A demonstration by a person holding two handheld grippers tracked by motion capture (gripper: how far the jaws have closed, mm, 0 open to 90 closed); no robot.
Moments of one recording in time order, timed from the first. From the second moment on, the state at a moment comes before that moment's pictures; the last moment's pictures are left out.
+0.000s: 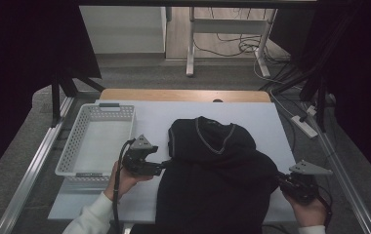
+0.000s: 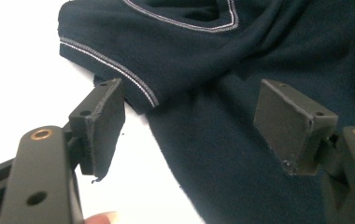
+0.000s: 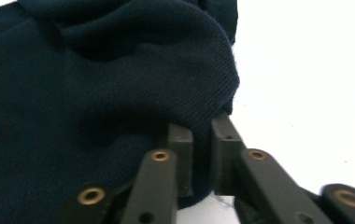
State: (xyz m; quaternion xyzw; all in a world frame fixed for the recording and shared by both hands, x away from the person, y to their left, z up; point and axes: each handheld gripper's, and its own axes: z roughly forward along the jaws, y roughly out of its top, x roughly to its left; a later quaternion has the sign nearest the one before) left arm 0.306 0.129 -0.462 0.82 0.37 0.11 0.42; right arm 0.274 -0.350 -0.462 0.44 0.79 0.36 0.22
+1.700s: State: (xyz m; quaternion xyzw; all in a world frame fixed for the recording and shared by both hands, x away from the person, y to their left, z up) left arm 0.306 0.130 -0.461 0.82 0.37 0.11 0.42; right arm 0.250 -0.244 -0.465 0.29 0.86 0.39 0.13
